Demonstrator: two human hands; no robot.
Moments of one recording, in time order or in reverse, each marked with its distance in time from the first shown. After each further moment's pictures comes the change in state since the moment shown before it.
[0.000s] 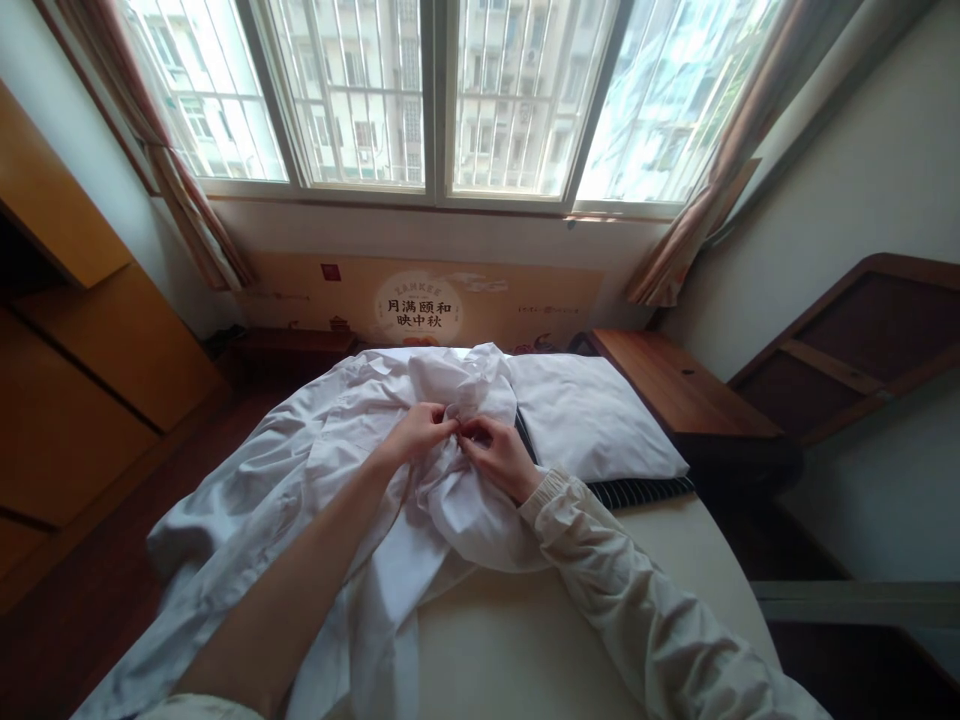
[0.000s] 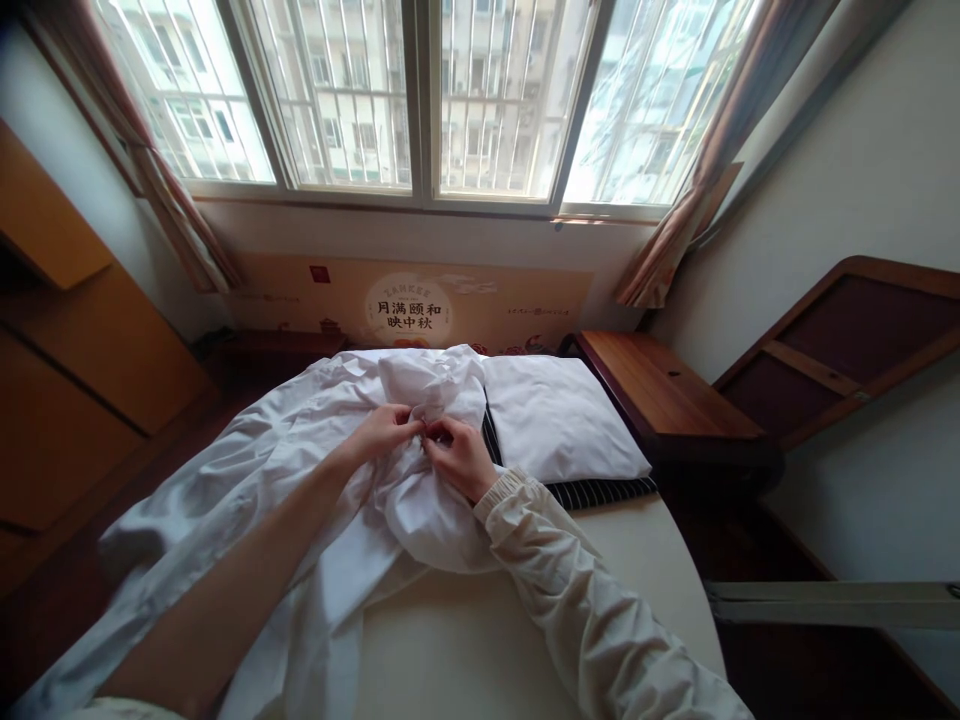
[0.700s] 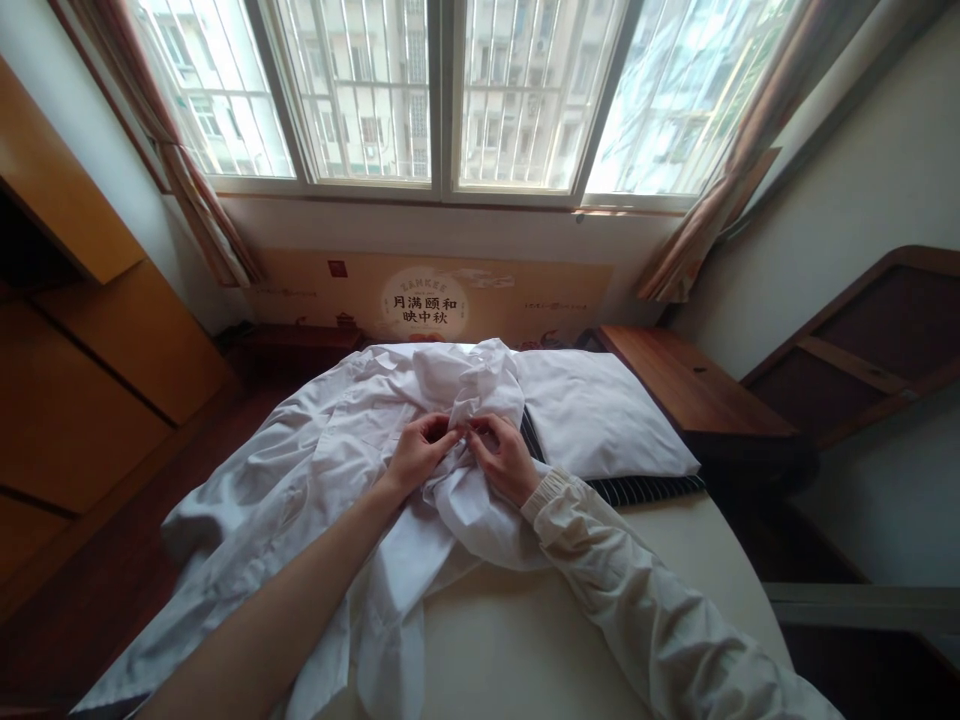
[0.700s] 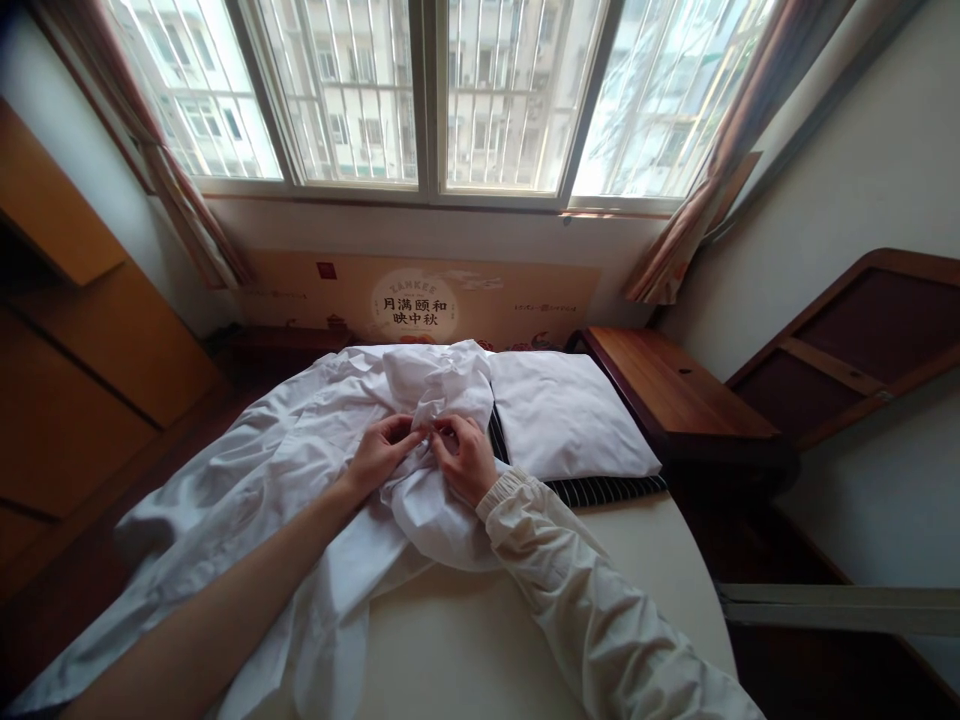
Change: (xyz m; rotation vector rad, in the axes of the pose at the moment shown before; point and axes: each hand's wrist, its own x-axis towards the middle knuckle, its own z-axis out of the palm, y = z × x) left_hand -0.045 -0.016 0.030 -0.287 0.225 0.074; right_hand -0.015 0.006 0.010 -0.057 0.102 -0.010
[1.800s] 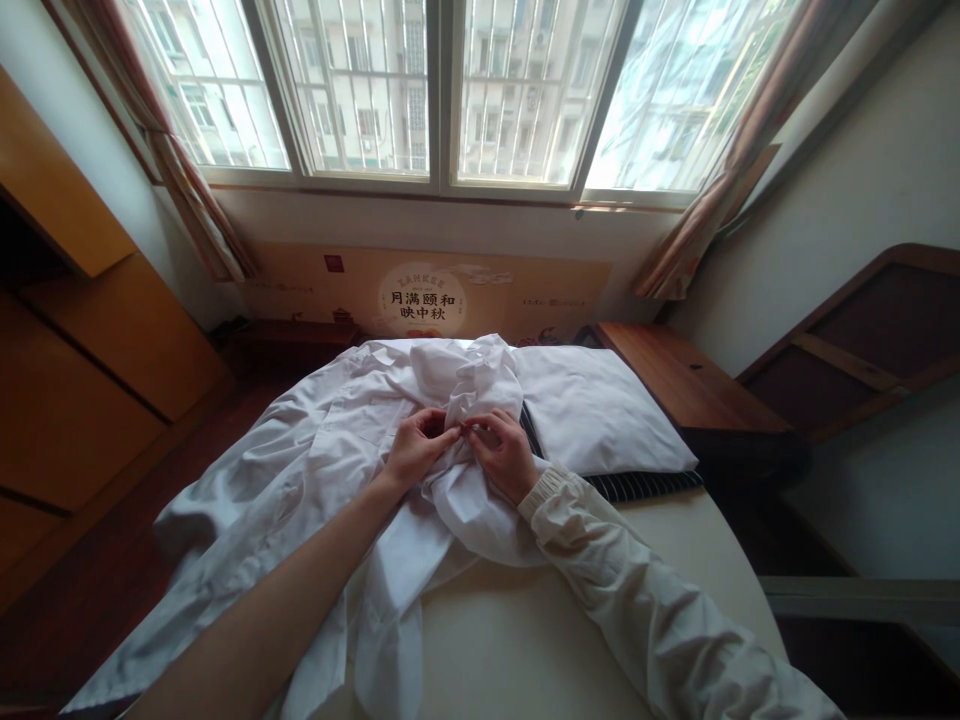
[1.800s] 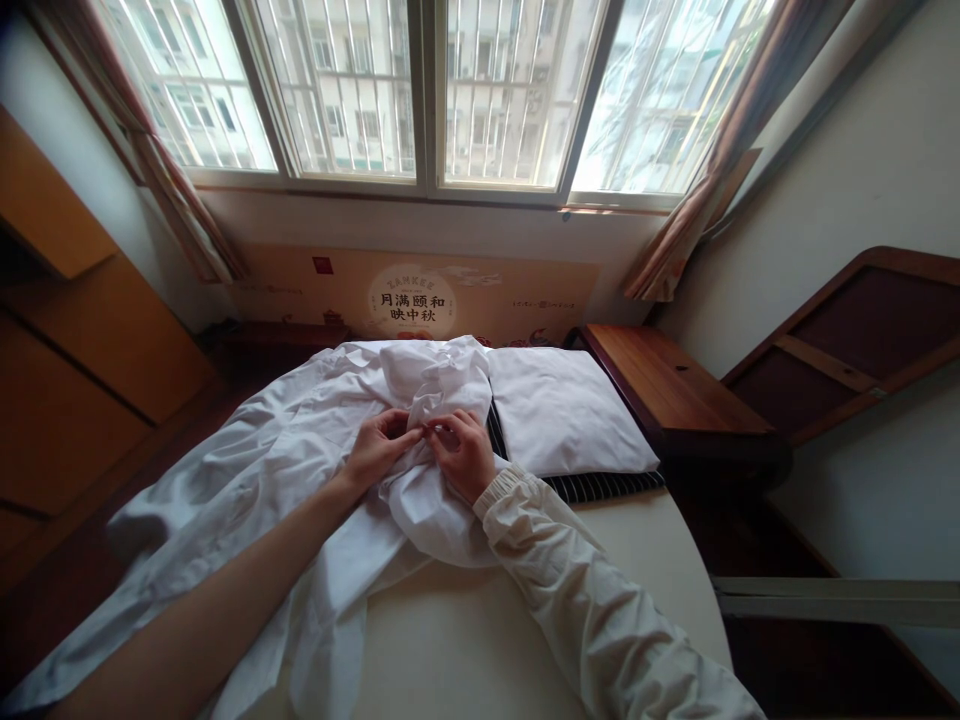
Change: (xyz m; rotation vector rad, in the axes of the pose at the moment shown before) left_hand 0.003 -0.006 0.004 -0.117 0.058 0.038; right_hand -0.001 0.004 0.002 -0.033 0.104 -0.170
